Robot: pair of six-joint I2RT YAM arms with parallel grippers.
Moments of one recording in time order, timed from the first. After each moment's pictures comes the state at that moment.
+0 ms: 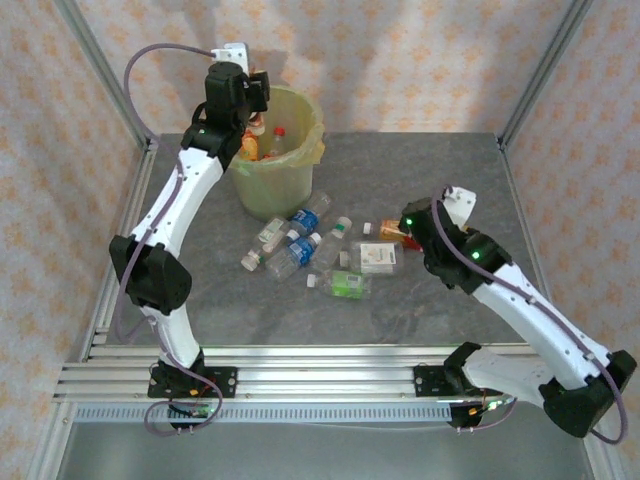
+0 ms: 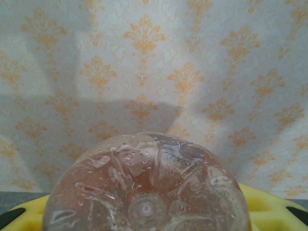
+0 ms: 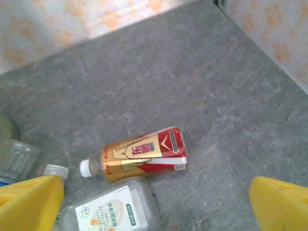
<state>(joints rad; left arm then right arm) -0.24 1.84 1.94 -0.27 -0.29 -0.14 0.63 1.05 1.11 -0.93 0.68 0.83</state>
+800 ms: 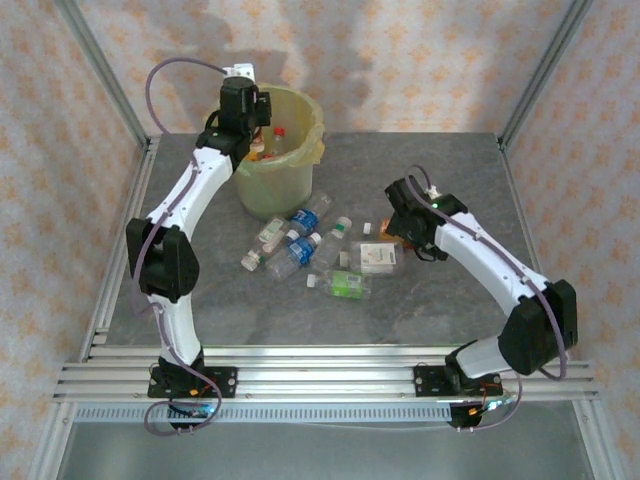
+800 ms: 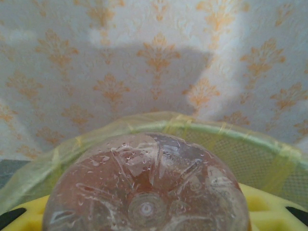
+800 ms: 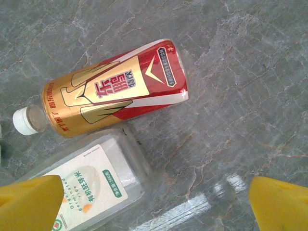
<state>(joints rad) -0.22 1.95 1.89 -0.25 -0.31 -0.15 0.47 1.43 1.23 -1.07 0.37 0.92</state>
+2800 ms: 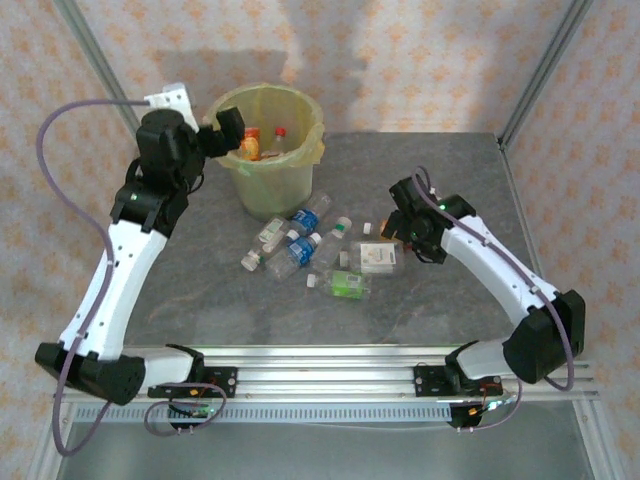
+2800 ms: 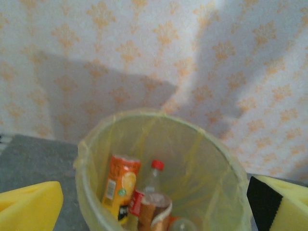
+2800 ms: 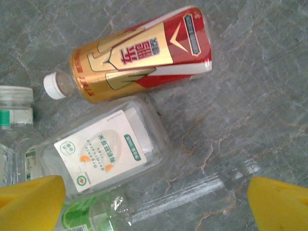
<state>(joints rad) -0.22 1.25 1.51 -0.47 -0.20 -0.36 0.47 1.37 1.22 -1.10 0.23 0.90</state>
